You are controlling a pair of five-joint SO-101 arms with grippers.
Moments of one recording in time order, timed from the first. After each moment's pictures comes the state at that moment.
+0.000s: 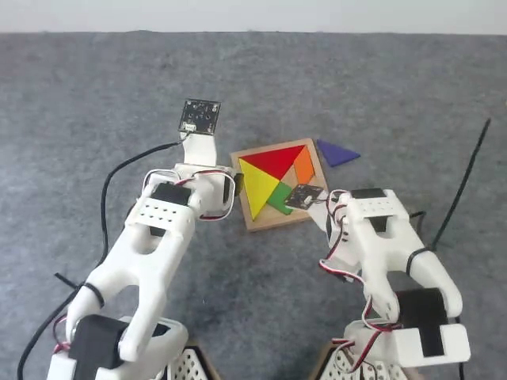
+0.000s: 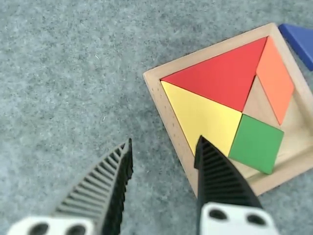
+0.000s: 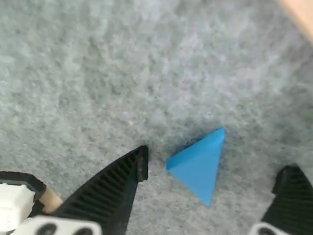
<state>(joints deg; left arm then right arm) 7.6 -16.7 49.2 37.1 10.7 -9.9 -5.1 48.5 65.6 47.9</state>
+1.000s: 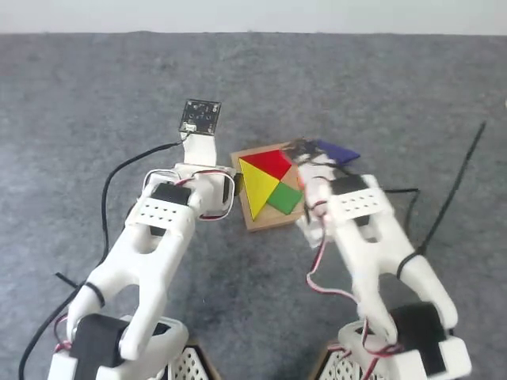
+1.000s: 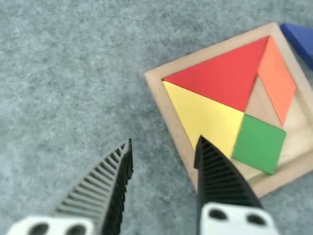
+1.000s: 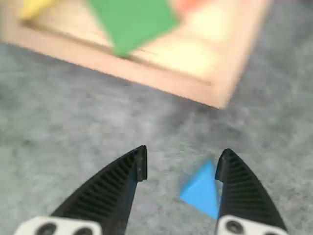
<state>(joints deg) 6.6 -16.7 49.2 37.1 10.3 -21.9 -11.6 39.5 64.9 15.0</state>
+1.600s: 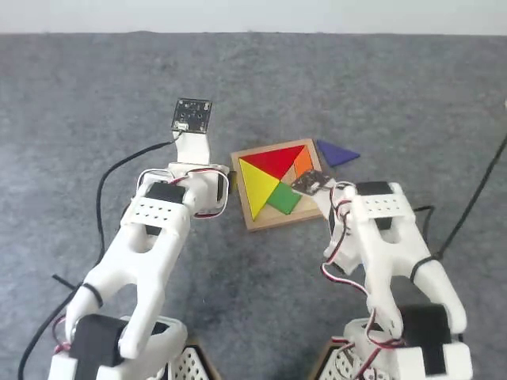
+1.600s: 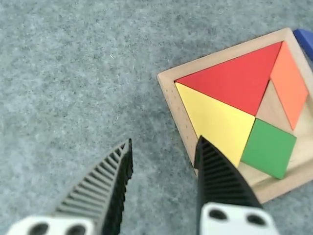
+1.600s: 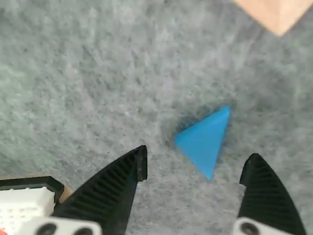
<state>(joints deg) 5.4 -16.7 49.2 37.1 10.2 -10.1 -11.7 47.0 70.8 40.0</state>
